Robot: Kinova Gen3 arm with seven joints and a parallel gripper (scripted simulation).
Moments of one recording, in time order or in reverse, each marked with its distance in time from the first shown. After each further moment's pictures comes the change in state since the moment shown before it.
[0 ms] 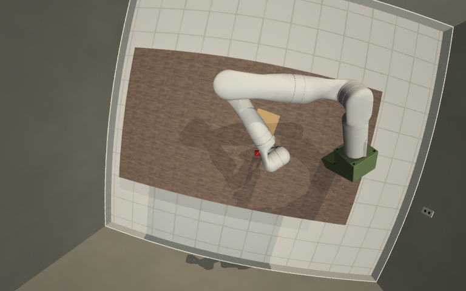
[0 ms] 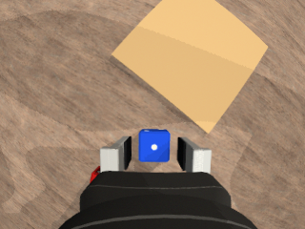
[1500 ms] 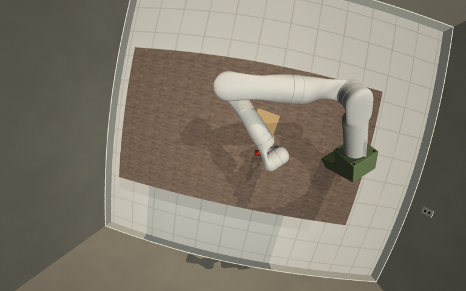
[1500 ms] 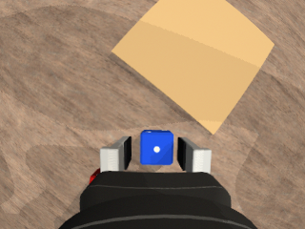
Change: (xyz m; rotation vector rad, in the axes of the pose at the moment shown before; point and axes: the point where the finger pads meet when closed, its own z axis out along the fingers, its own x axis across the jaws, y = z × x) arm -0.002 0.000 0.012 -0.001 -0.006 0.000
